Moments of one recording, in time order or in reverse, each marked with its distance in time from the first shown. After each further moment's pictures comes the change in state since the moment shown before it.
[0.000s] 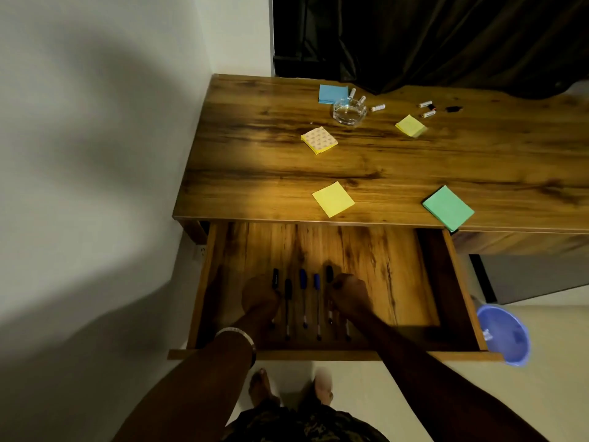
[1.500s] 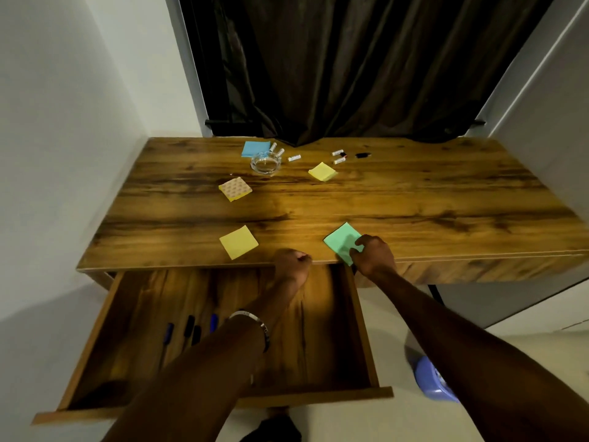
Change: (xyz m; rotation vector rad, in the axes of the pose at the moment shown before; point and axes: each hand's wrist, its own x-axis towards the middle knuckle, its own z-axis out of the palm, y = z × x) left_hand -0.068 0.297 0.066 -0.470 -0.047 0.320; right_hand 0.081 0.082 -0.286 -0.175 0.393 -0.132
